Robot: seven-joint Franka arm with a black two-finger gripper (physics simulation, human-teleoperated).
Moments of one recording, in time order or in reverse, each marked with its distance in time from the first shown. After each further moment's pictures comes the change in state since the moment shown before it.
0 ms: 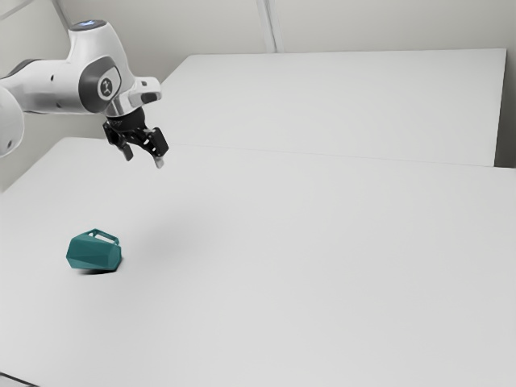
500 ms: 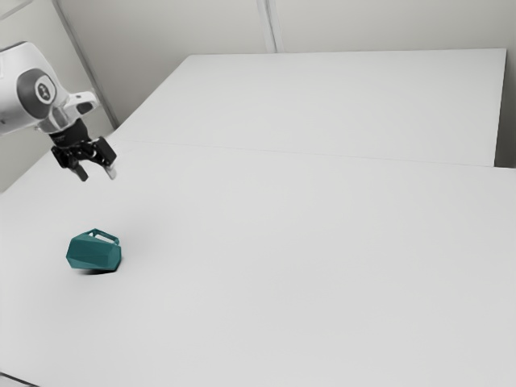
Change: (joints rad) arm 0.225 0.005 0.045 -0.018 -0.212 -0.076 0.160
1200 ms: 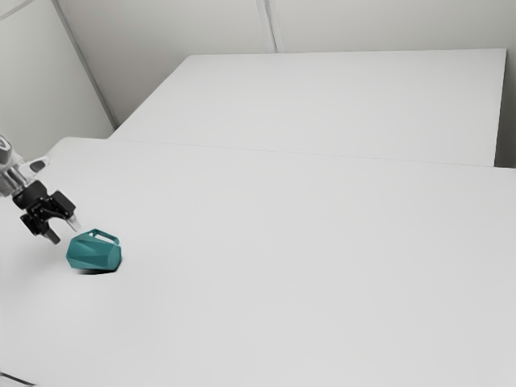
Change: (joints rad) arm 0.298 0.241 0.000 0.050 -0.180 -0.190 0.250
